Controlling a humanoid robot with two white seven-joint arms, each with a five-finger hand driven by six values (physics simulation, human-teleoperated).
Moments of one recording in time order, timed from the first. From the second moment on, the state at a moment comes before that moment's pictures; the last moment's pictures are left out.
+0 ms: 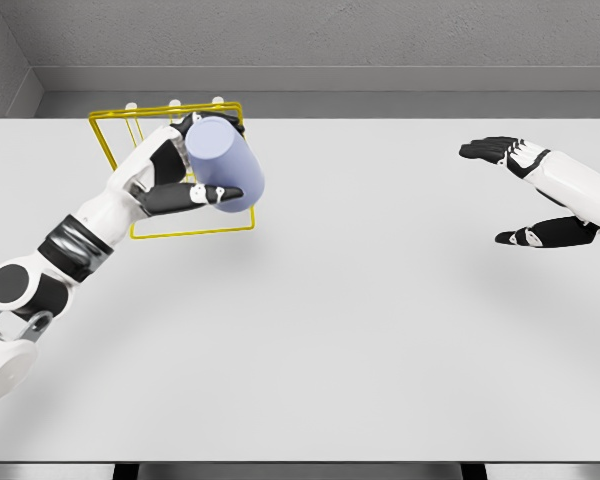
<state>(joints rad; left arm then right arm) -0.33 0.60 -0.49 -1.74 0.67 -0.08 -0.15 -0.15 -0.69 -0.04 -1.66 0.02 -0.61 0.61</state>
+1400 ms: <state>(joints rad) -0.40 0.57 -0.47 -1.62 0.66 -0.08 -0.16 -0.15 -0.69 -0.04 -1.66 0.02 -0.61 0.61</state>
